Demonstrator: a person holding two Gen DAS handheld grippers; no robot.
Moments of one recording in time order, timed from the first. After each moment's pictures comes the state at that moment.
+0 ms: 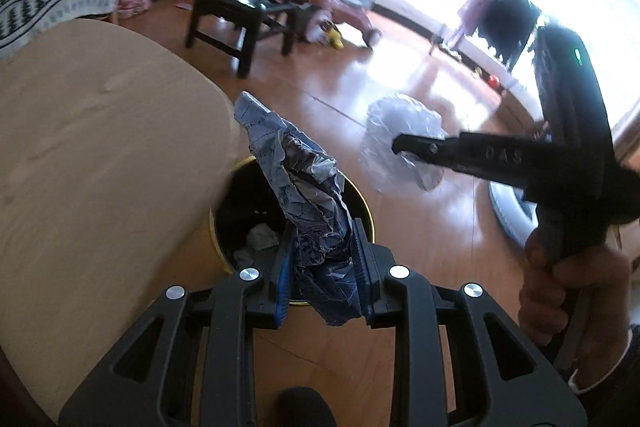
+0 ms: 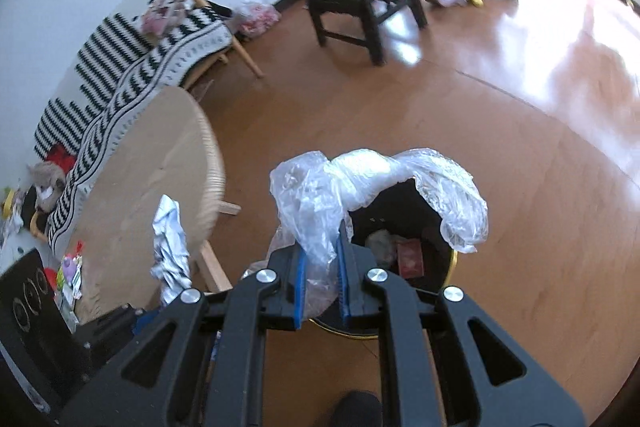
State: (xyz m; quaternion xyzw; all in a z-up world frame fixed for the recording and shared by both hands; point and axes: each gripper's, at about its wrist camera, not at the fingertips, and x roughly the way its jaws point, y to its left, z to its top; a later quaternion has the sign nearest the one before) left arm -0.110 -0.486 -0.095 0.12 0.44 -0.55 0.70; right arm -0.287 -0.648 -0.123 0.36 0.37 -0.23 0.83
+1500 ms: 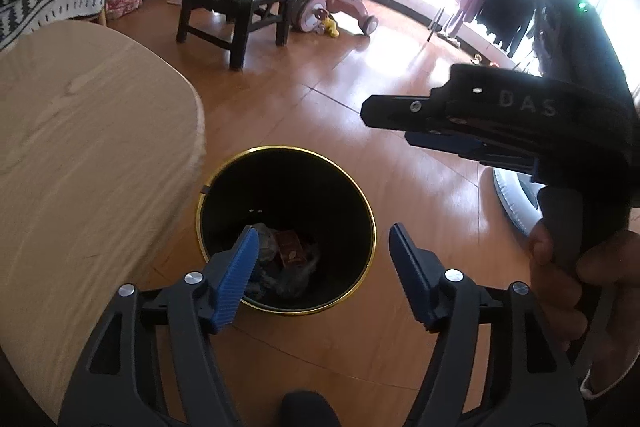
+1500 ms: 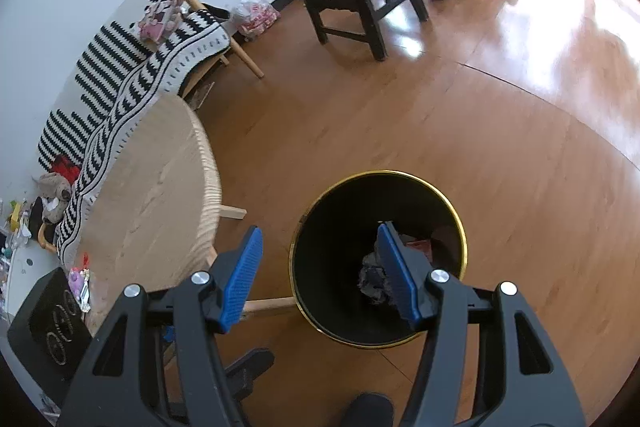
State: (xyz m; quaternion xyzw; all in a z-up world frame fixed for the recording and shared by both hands) left arm -0.110 -0.505 -0.101 0.14 0.44 -0.55 0.70; right arm -0.263 -0.653 -0.115 0.37 0.36 -0.22 0.83
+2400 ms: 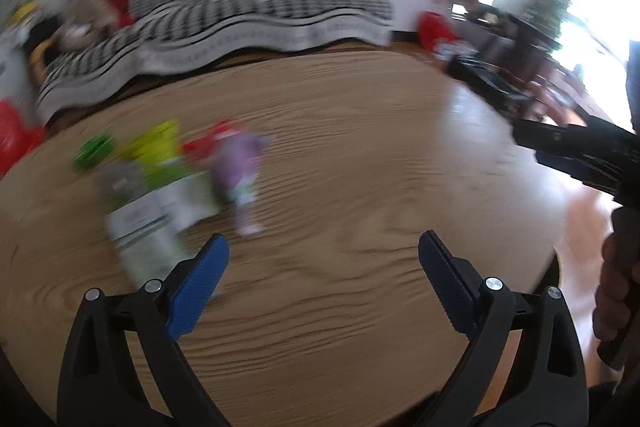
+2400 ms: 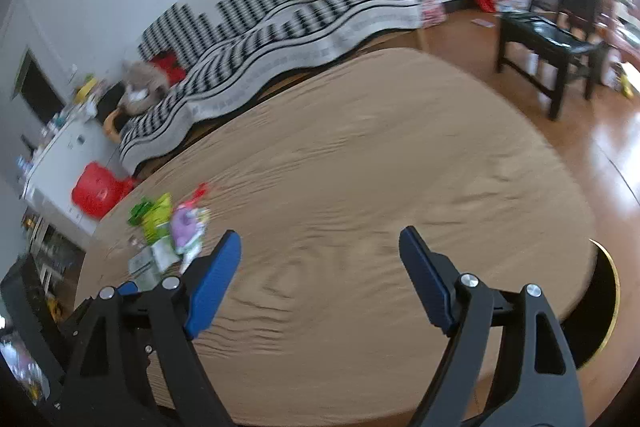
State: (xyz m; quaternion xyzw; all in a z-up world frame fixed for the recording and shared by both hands) left arm 0.012 -0.177 -0.030 0.06 0.41 -0.19 0.89; right arm -0.045 -0.389 -0.025 0.23 0.37 0.00 0.90
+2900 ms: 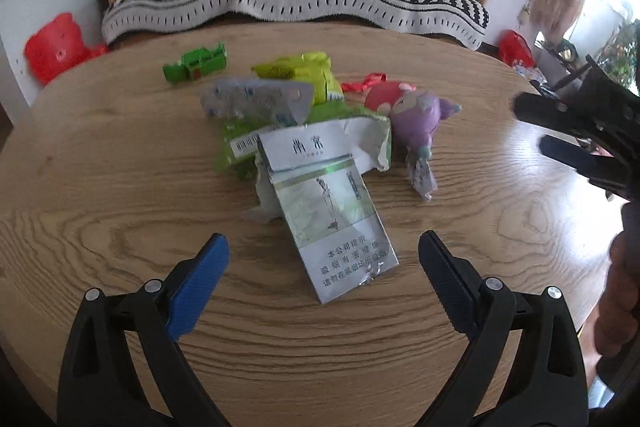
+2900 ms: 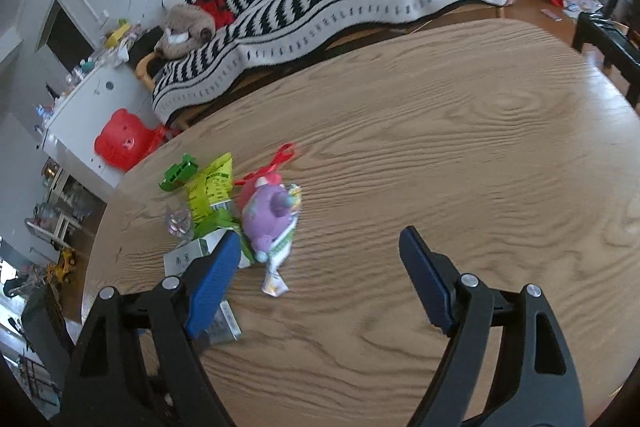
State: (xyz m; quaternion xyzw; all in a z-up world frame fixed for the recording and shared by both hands) left arm 0.037 -0.073 -0.068 -0.02 0.45 -0.08 0.89; right arm 0.059 -0.260 -0.051 0.20 0.43 0.08 0.88
